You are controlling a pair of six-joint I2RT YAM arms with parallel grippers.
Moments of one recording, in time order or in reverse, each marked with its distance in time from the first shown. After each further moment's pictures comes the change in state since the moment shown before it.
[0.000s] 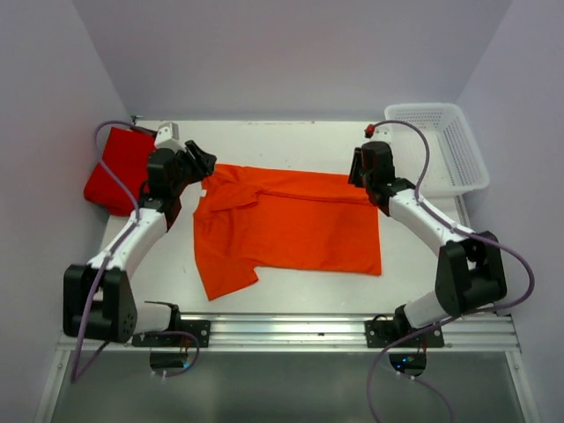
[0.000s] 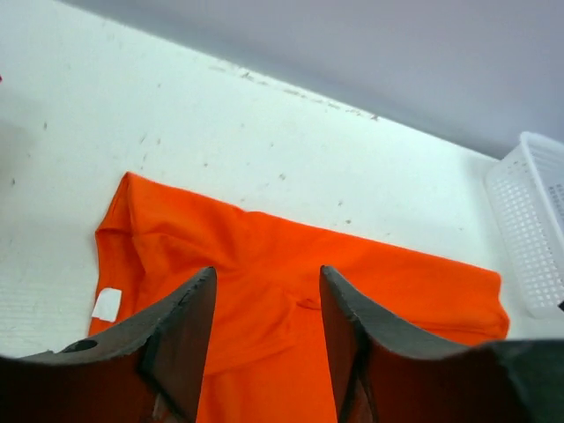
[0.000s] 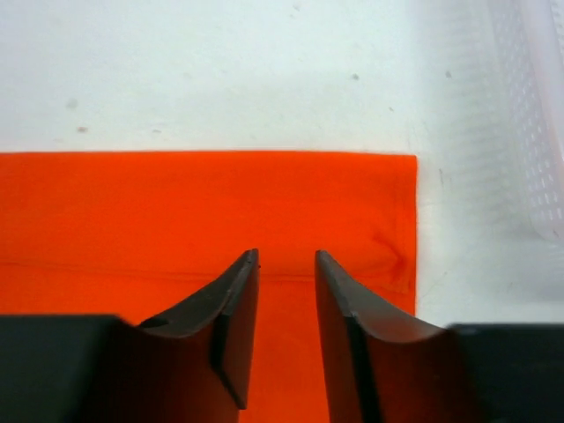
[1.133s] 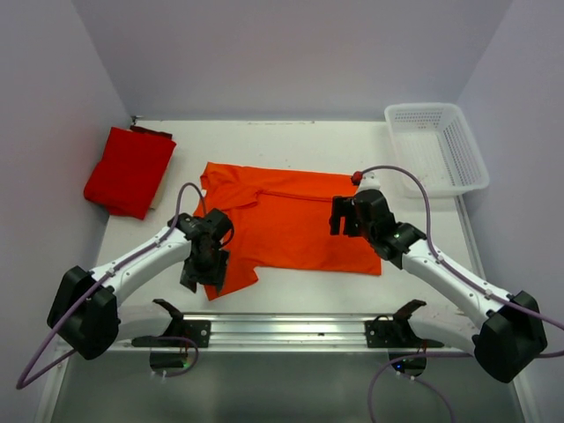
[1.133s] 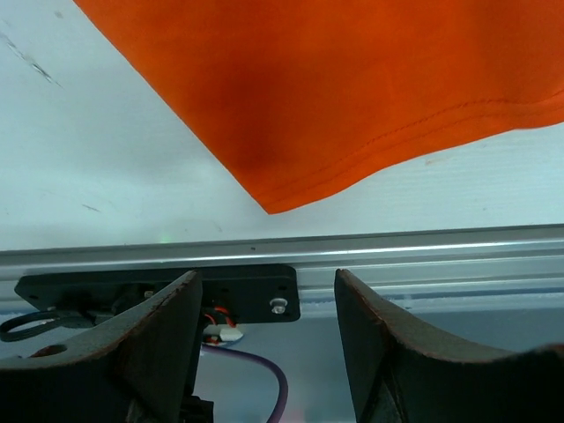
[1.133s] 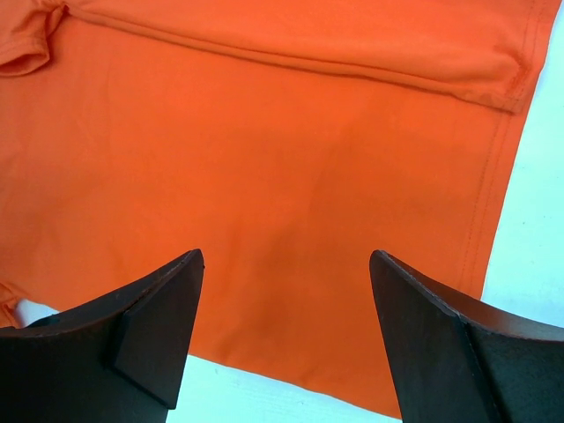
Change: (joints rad) left arm -0.483 -0.146 -0.042 -1.354 -0.121 -0.010; right arm 0.273 -0.444 -0.309 -0.193 -0.031 0.098
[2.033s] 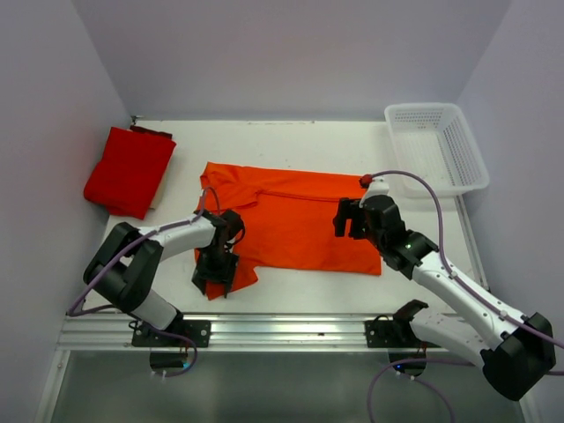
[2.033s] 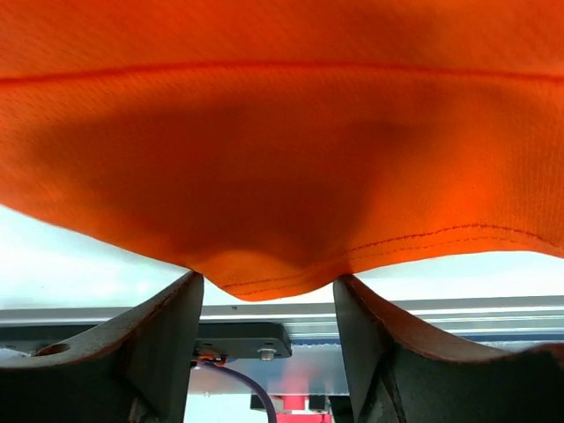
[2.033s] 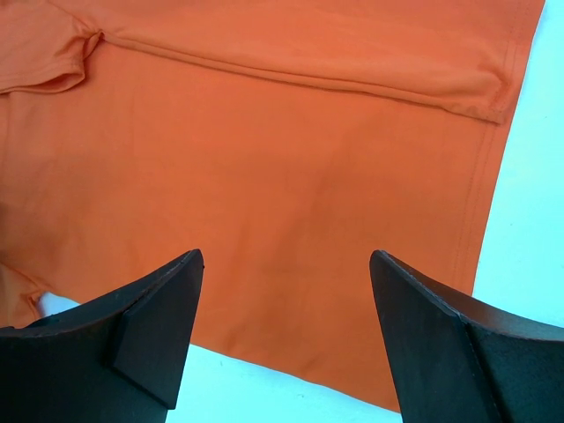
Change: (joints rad) left arm 0.000 0.326 -0.025 0.170 0.068 0.051; right arm 0.000 -0.138 -0.048 -0.006 -0.008 -0.008
